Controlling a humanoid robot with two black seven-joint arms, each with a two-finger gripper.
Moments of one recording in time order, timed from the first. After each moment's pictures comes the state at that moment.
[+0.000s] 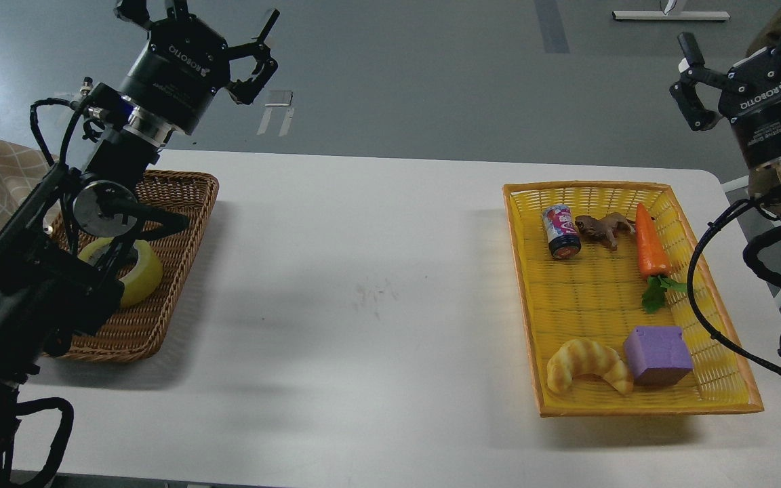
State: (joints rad) left arm -0.61 0.33 -1.23 -1.15 0.27 -0.49 -0.18; right arm 0.51 -0.27 1.52 1.14 -0.58 0.49 0.13
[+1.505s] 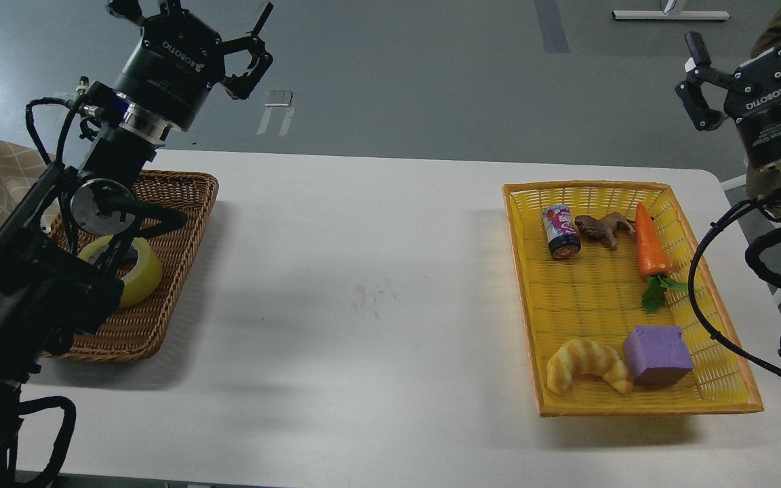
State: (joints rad) left arm -0.61 0.33 -1.26 -1.15 0.27 -0.49 -0.18; right arm 0.50 -0.26 1.54 1.14 -0.58 0.49 0.13
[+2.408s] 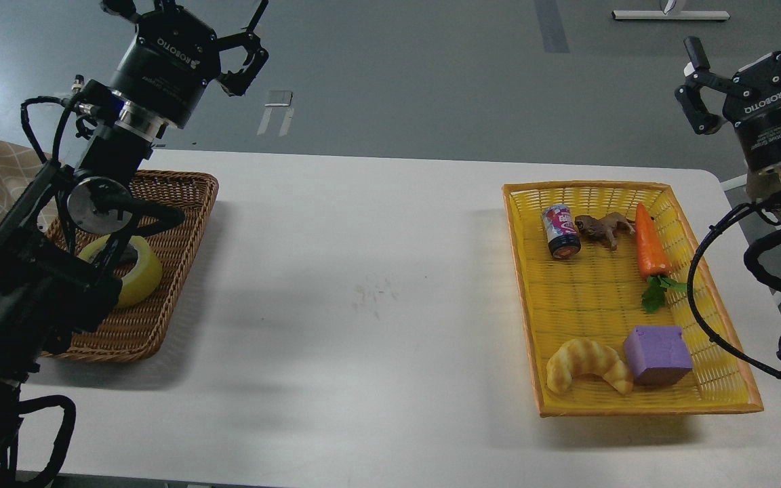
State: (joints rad) left arm -0.61 0.33 -1.27 -1.15 0.27 -0.49 -0.18; right arm 0.50 -0.26 1.55 1.13 -0.58 0.49 0.13
